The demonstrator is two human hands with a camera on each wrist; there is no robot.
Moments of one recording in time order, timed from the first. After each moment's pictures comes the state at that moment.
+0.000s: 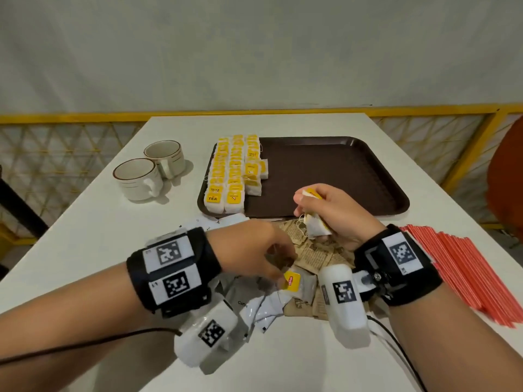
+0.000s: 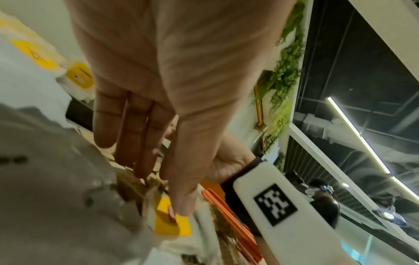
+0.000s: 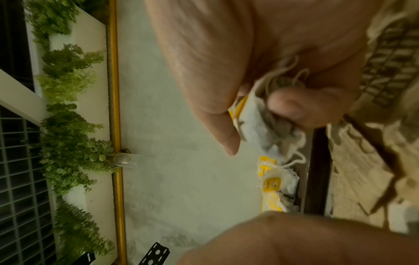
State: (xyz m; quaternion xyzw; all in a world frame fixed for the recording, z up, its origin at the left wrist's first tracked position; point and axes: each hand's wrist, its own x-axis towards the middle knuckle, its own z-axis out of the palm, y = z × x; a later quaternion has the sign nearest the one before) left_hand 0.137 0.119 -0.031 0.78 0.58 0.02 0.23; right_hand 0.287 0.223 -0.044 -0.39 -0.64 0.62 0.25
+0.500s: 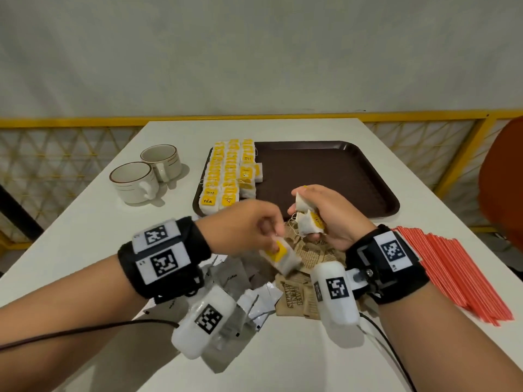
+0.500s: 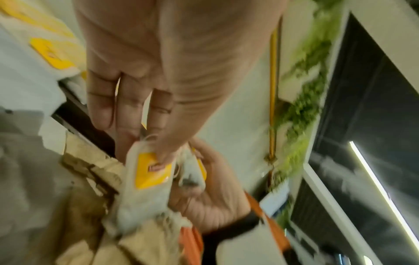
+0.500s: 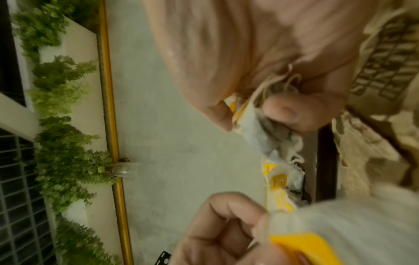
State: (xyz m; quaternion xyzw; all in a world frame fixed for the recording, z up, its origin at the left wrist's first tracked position) left_hand 0.131 0.126 -0.022 0.70 0.61 0.20 0.30; right_hand 0.288 0.223 -0.040 -0.39 -0.57 0.67 0.27
